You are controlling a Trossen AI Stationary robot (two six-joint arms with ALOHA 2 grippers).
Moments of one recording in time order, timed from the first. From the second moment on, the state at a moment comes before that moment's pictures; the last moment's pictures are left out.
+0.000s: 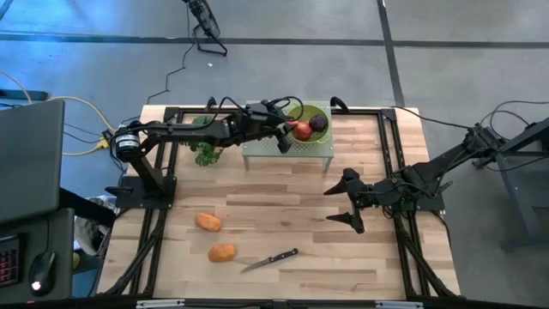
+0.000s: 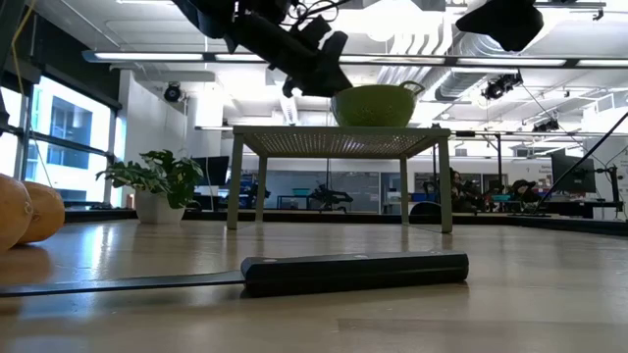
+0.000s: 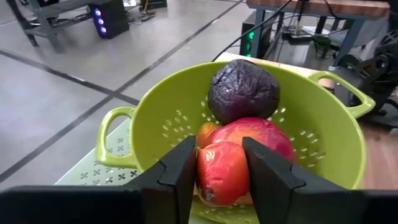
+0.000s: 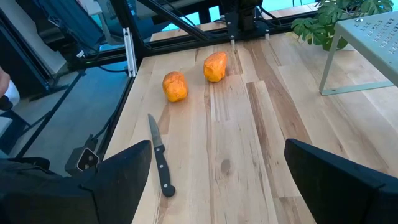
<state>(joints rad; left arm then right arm) 0.29 1.67 1.26 0.15 -0.19 -0.03 0.46 0.94 0.68 -0.15 0.31 0.40</state>
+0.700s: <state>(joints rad) 0.29 1.66 1.32 0.07 -0.17 -0.03 0.46 0.94 0.68 -0.12 0.31 0.40</state>
